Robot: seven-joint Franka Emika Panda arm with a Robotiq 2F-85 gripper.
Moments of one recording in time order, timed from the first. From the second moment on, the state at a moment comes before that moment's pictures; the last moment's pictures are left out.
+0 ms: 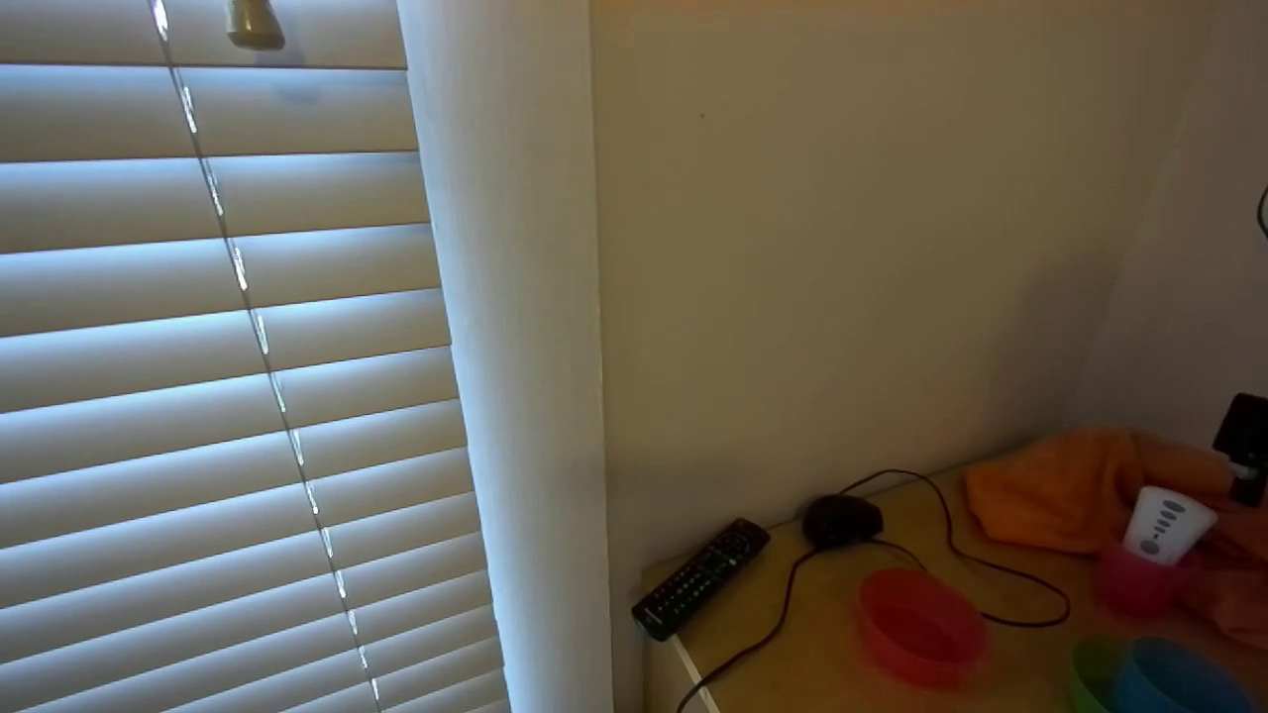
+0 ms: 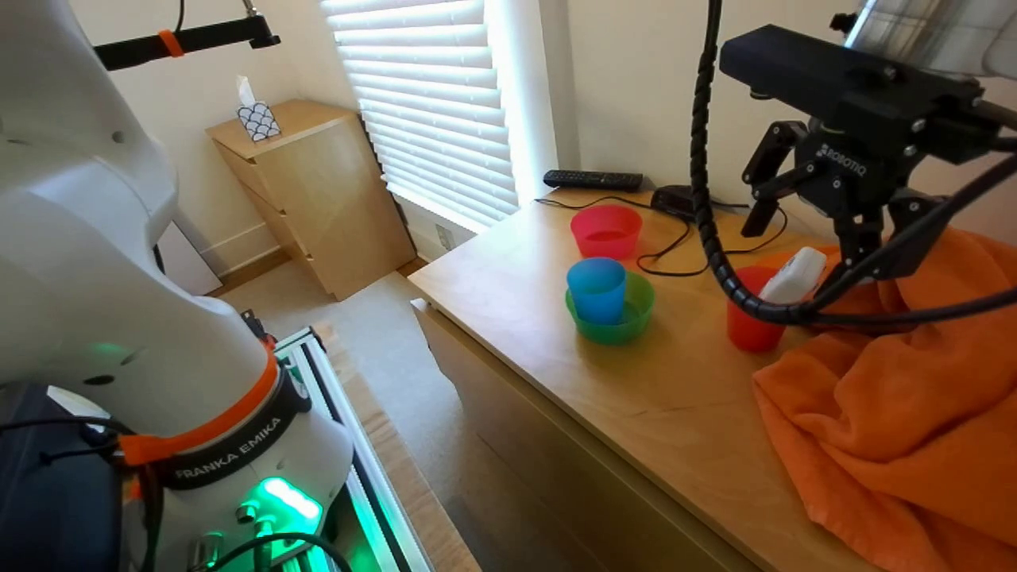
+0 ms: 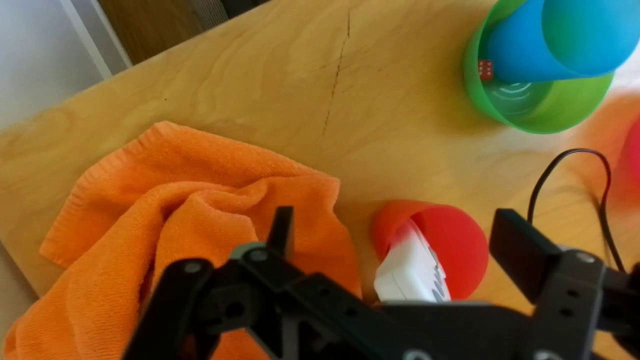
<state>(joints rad) -0.27 0.25 -0.29 -1.99 0.13 1.99 -0.27</state>
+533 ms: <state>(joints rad) -0.30 0.28 -0.25 -1.95 0.18 2.06 -0.38</state>
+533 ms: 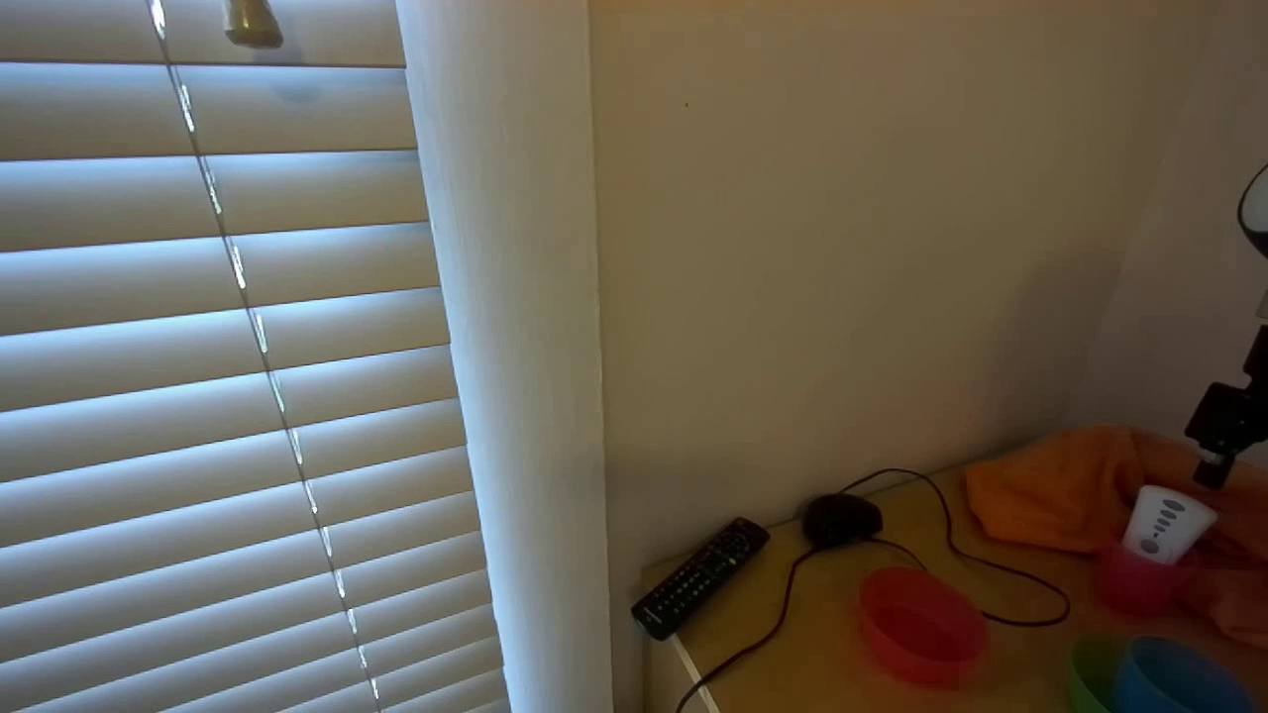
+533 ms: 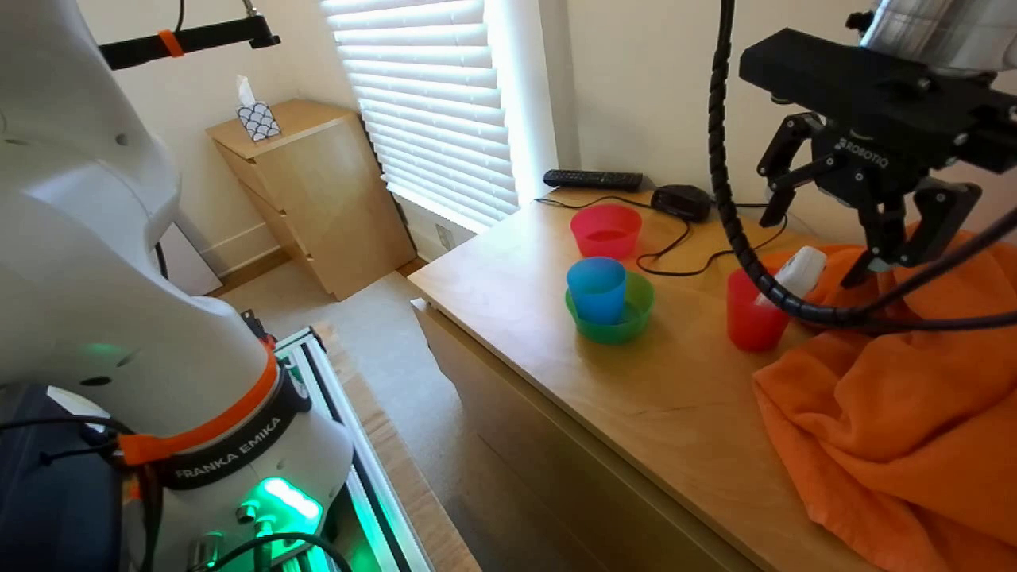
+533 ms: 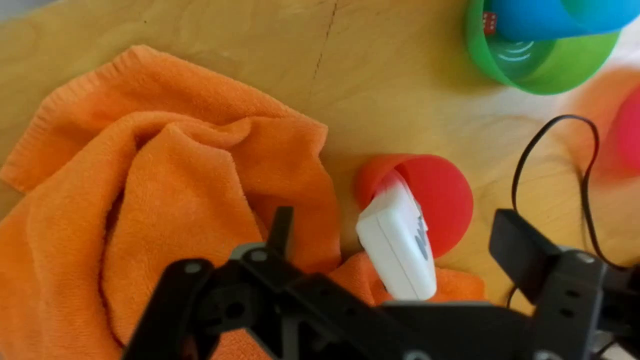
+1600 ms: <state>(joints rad) -0.35 0.30 -0.19 -1.95 0.21 2.06 -0.94</state>
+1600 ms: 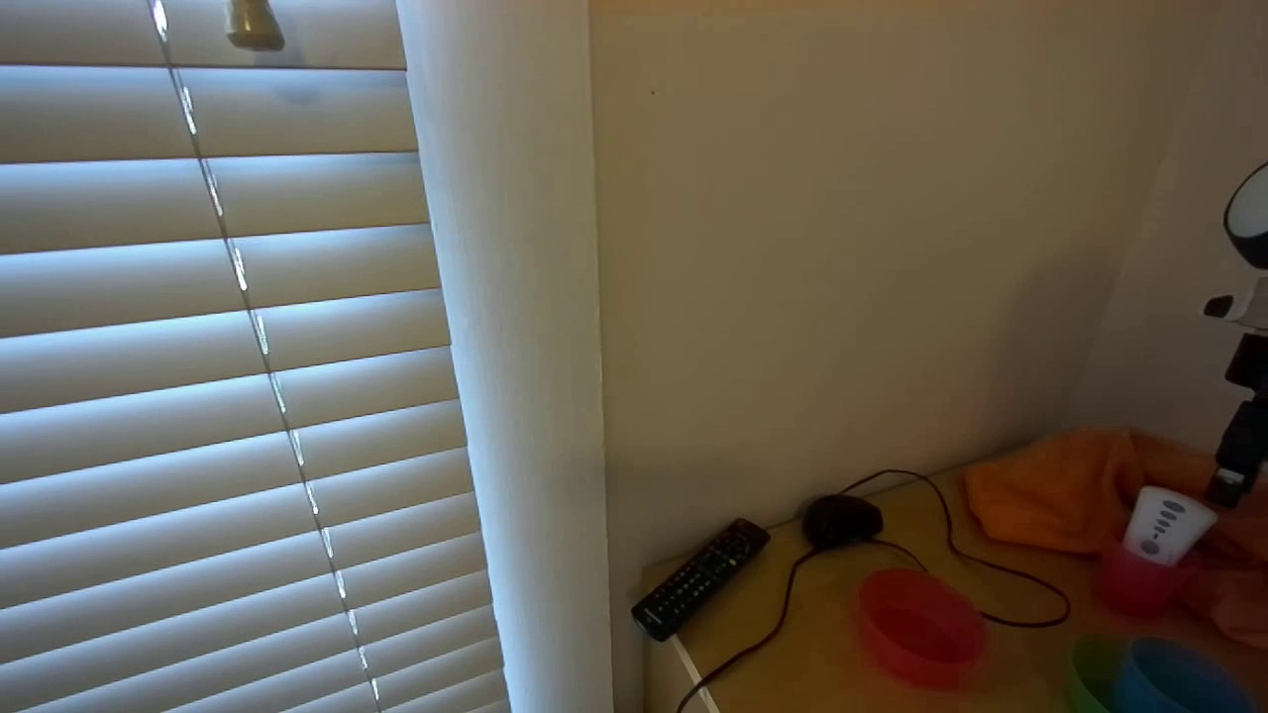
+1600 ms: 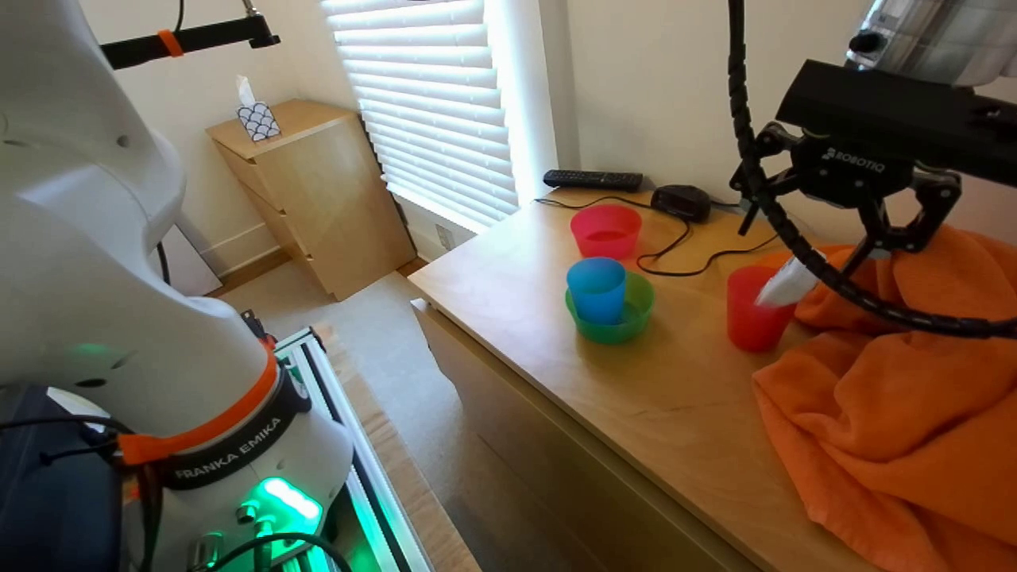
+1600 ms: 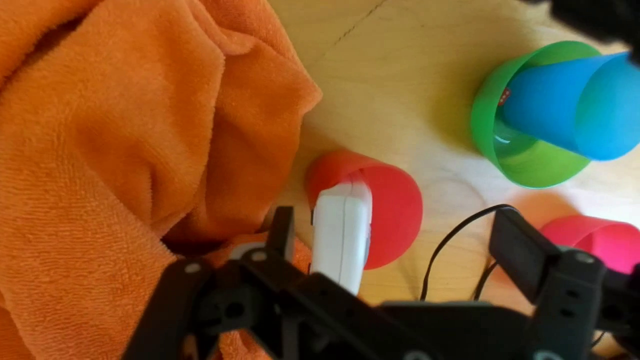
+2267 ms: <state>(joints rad) -0.37 0.41 -0.19 -1.88 0.22 2.06 -0.98</state>
